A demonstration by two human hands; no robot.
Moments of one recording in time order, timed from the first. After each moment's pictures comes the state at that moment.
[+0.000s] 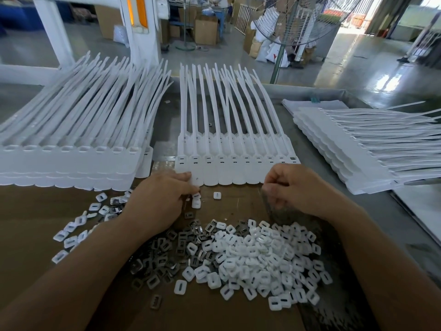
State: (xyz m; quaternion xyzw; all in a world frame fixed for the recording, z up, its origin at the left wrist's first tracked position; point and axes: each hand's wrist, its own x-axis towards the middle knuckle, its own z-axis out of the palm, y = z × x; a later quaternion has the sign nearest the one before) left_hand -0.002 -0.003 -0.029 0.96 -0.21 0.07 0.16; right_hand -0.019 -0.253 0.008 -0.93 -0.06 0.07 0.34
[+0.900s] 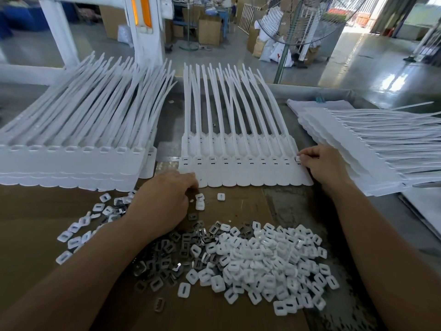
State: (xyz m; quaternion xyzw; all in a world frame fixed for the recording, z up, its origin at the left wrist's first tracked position) left_hand -0.005 -0.005 -0.030 0.97 -0.17 0.09 0.18; right_hand 0.049 -0.308 -0.027 -0.90 0.16 -0.16 0.38
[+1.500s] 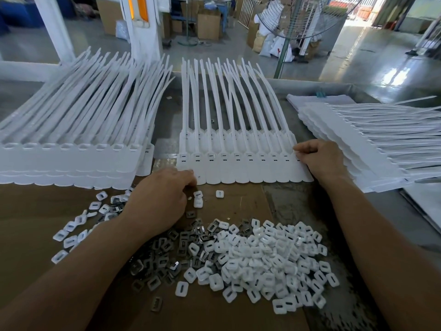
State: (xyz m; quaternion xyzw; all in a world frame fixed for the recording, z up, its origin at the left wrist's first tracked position) left_hand -0.002 -0.008 -0.031 0.96 -0.17 0.10 0.18; right_hand 0.052 -0.307 -0.029 -0.89 0.15 -0.16 0.40
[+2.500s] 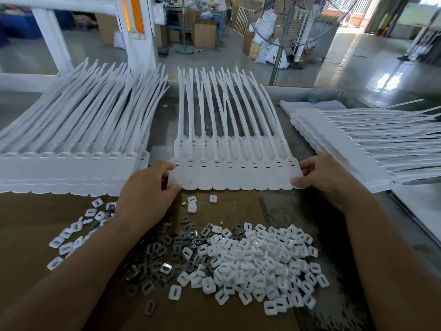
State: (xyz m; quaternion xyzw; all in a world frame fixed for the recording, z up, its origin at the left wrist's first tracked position) left_hand 0.003 -0.003 -0.033 0.94 -0.05 0.15 0.29; right_hand 0.020 -0.317 -0.010 -0.92 0.15 0.02 0.35
